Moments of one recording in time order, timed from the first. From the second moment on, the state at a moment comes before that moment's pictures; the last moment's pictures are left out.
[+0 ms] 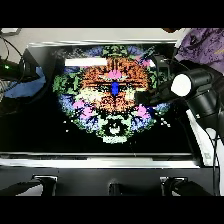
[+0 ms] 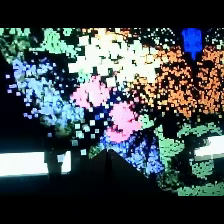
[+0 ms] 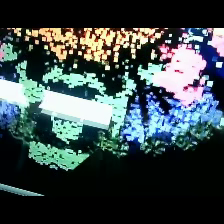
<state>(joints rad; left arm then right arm) -0.03 -1.31 1.80 1.35 -1.49 -1.61 0.37 -1.20 1.41 -1.45 1.31 1.82</state>
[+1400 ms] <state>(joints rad) 0.22 -1.68 1.80 1.72 -1.01 -1.82 0.37 -1.20 1.41 -1.45 1.31 1.82</state>
